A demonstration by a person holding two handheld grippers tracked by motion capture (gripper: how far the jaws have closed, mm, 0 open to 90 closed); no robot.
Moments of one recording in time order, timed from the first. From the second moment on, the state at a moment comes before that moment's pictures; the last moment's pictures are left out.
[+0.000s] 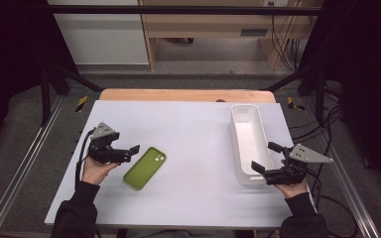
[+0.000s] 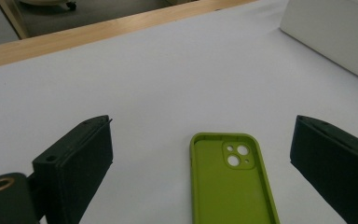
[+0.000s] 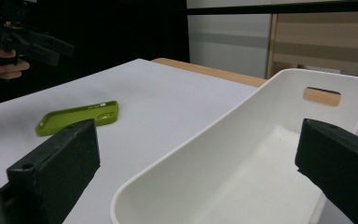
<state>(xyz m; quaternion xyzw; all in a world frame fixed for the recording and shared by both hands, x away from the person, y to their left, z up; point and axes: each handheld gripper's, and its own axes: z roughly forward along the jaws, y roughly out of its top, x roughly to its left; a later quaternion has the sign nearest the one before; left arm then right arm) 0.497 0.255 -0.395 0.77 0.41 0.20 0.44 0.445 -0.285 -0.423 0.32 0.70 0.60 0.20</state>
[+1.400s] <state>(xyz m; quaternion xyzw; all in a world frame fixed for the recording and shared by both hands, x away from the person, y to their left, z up) 0.499 0.249 -0.439 0.80 0.43 0.17 0.37 0.445 -0.285 -0.422 0.32 0.70 0.60 0.20</state>
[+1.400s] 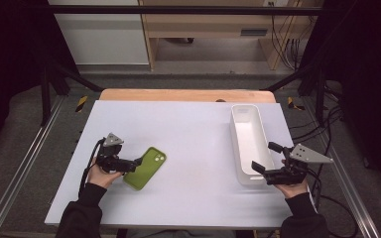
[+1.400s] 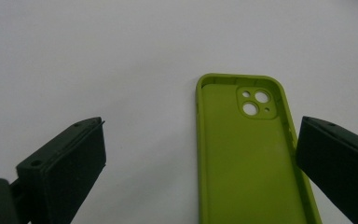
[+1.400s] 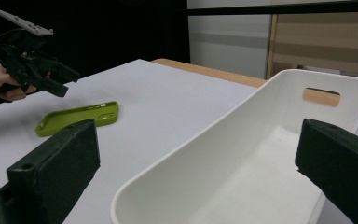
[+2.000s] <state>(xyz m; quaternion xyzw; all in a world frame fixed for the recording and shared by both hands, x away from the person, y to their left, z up) 0.503 0.245 -0.455 0.82 0.44 0.16 0.34 0.445 -0.285 -0.423 0.32 0.70 0.60 0.20</state>
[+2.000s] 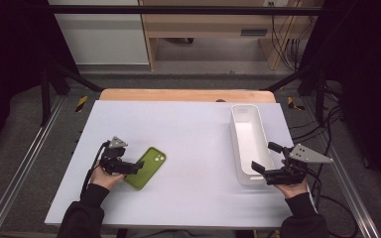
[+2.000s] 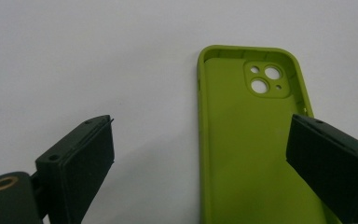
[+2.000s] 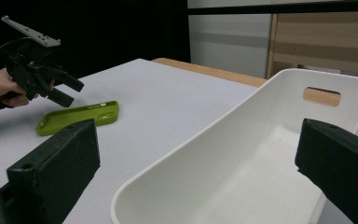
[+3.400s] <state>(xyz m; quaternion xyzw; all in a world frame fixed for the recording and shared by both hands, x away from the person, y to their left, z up) 0.506 0.239 -0.463 0.83 0.44 0.14 0.31 0.445 -0.285 -0.422 0.32 0.70 0.60 0.20</state>
